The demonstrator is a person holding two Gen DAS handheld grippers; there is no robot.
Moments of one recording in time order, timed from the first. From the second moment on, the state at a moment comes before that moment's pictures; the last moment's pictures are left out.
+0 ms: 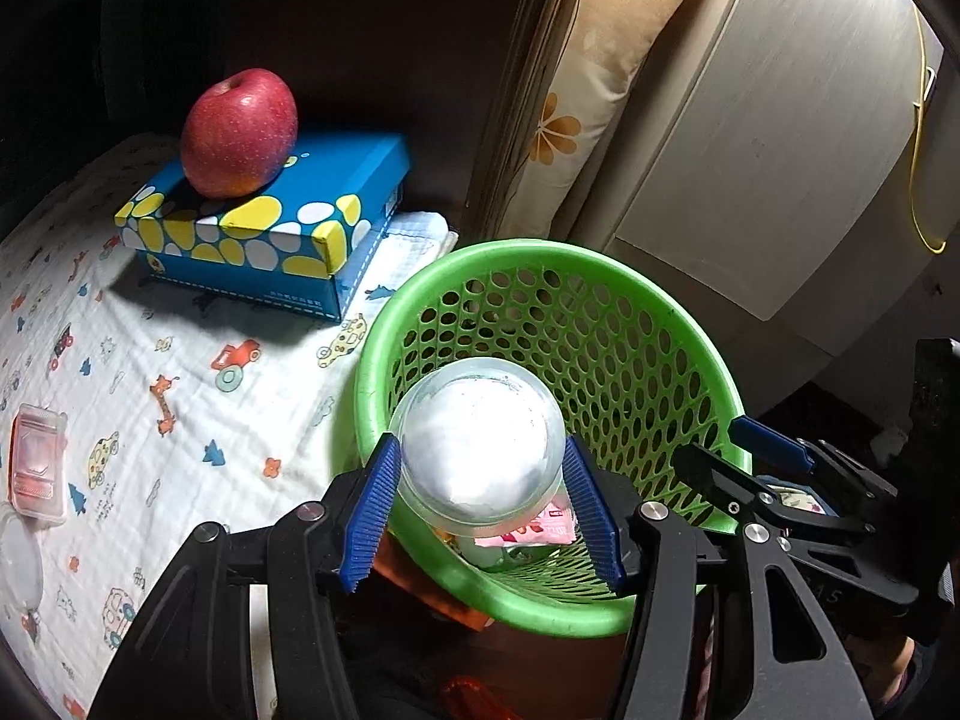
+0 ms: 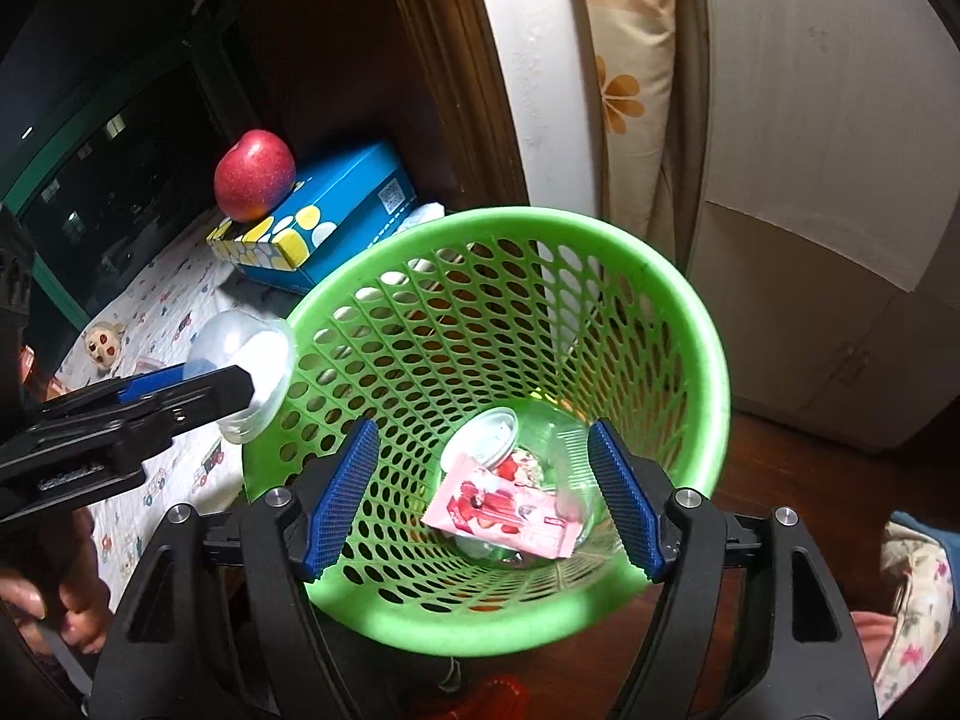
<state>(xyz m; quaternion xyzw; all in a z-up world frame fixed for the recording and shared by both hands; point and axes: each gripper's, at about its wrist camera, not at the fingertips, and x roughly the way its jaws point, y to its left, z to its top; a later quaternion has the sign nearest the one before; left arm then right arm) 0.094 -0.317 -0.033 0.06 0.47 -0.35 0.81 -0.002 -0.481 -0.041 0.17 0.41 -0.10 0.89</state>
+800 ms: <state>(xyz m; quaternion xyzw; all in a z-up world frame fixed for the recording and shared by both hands) 0.091 -0.257 -0.035 0.05 0.46 -0.29 0.84 -0.019 -0.457 -0.031 0.18 0.39 -0.06 0.90</state>
